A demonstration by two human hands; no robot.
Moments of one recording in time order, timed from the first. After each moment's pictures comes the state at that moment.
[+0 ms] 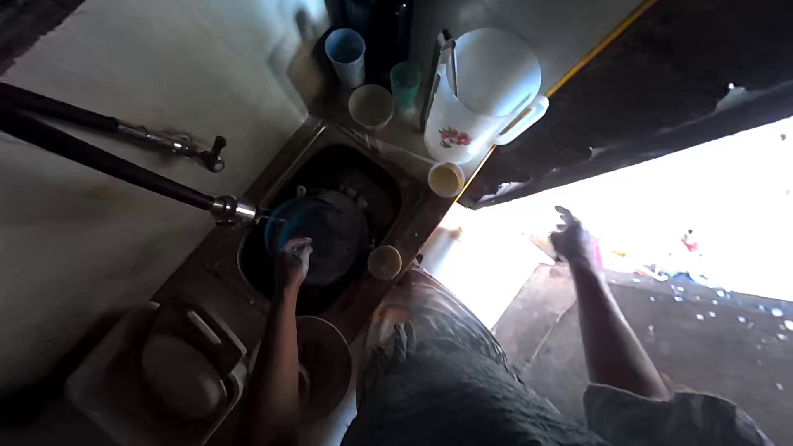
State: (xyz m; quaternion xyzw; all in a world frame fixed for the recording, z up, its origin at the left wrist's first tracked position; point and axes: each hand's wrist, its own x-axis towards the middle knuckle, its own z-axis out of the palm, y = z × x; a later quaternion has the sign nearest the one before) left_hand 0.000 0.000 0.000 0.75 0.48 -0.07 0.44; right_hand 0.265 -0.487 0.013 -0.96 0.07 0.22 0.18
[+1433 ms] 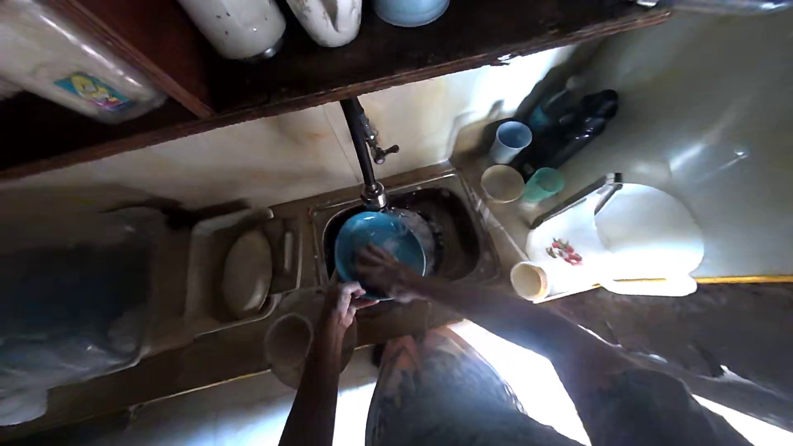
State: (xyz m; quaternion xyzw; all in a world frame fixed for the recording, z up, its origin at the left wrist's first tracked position) left_hand -0.046 -0.091 0.072 0.28 0.64 0.27 0.66; right_hand 0.119 -0.094 0.004 -0.44 -0.82 0.32 0.20
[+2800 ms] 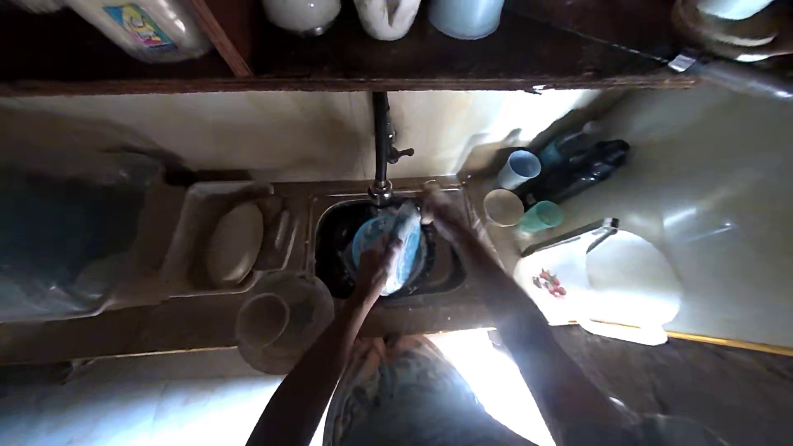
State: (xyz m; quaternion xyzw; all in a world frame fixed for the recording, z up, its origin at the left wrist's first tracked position) left_hand 0.036 -0.082 0.085 0.68 0.59 0.19 0.40; right_hand 0.227 -0.006 0.072 -0.70 -0.57 0.38 0.19
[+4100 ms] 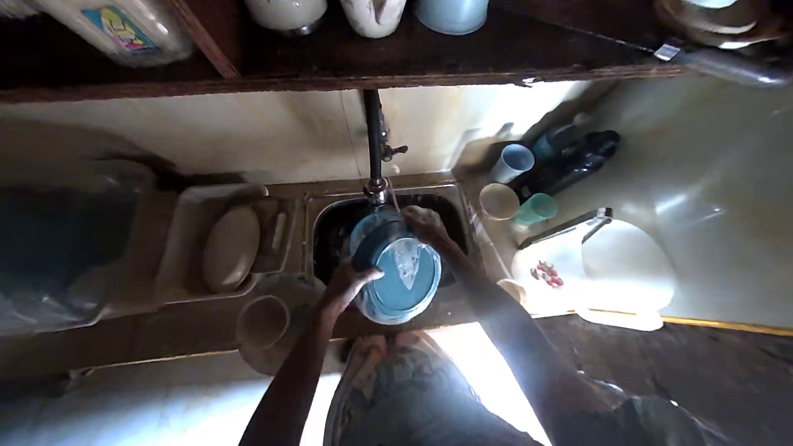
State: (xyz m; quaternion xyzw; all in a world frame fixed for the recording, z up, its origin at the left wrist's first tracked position) left_hand -0.025 -0.087 0.075 0.51 0.56 0.22 0.61; right_hand 0.214 -0.046 0.027 -0.66 -0.67 0.27 0.21
